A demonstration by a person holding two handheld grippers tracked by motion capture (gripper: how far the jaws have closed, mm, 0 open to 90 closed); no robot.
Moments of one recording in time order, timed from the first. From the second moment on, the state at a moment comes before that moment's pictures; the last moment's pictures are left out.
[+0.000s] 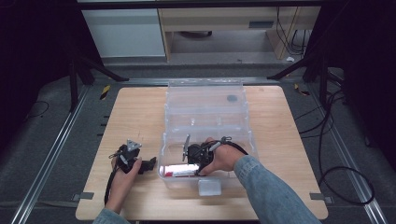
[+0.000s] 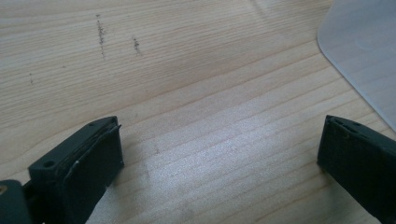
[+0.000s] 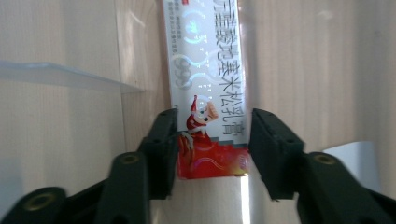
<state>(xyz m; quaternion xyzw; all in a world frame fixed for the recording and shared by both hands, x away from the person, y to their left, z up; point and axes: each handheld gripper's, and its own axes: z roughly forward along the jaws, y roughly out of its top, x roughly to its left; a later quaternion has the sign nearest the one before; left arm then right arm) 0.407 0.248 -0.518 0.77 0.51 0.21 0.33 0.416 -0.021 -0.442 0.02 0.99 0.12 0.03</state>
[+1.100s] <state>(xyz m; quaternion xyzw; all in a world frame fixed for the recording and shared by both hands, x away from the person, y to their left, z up) 0.371 0.246 -0.452 0.77 0.45 0.25 0.38 0.414 -0.098 -0.342 0.16 0.94 0.27 0.12</state>
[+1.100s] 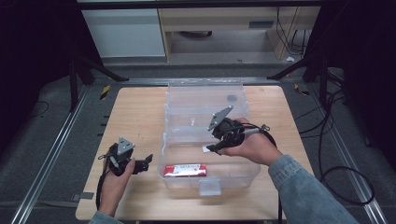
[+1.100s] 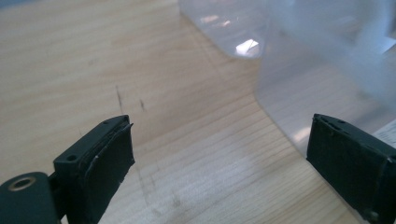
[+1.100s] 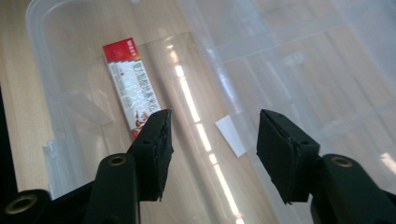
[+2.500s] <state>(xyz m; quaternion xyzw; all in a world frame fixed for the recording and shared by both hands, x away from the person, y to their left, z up) 0.345 0.159 -0.400 0.86 0.27 0.15 0.41 0.482 -0.135 -0.296 0.17 0.94 0.24 0.20</state>
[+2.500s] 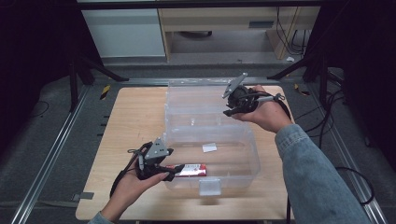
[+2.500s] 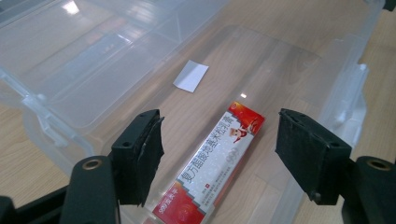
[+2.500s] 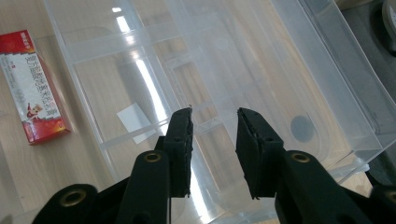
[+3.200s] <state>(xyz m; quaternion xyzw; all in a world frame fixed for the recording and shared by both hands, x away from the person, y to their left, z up) 0.338 0.153 -0.415 0.89 0.22 0.11 0.39 0.507 -0.143 -0.313 0.16 0.95 0.19 0.20</state>
